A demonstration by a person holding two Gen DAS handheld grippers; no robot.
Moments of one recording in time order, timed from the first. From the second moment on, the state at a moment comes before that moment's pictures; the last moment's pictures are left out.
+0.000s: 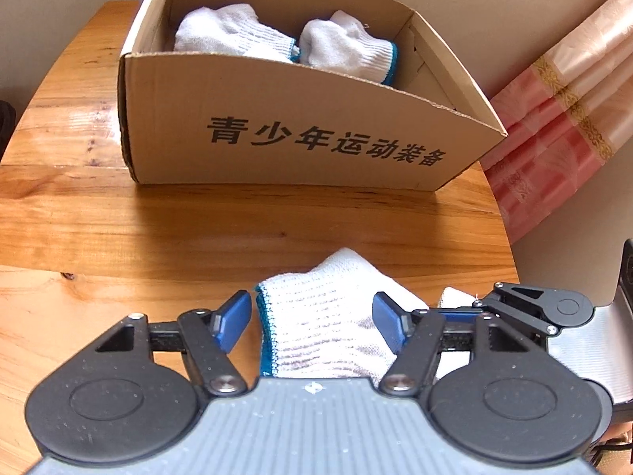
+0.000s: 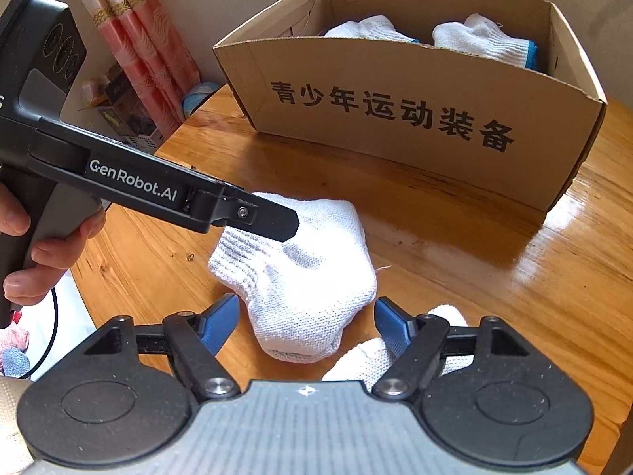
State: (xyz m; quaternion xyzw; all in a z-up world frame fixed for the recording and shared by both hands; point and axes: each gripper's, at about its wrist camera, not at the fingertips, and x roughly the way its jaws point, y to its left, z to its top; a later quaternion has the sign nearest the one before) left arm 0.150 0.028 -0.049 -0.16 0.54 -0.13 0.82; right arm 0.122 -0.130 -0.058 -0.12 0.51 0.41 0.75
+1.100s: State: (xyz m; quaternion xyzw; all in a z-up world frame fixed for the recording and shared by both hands) left arm 0.143 0.021 -0.055 -0.18 0.51 -0.16 0.82; right arm 0.121 -0.134 -0.068 -0.10 0.48 0.40 0.77
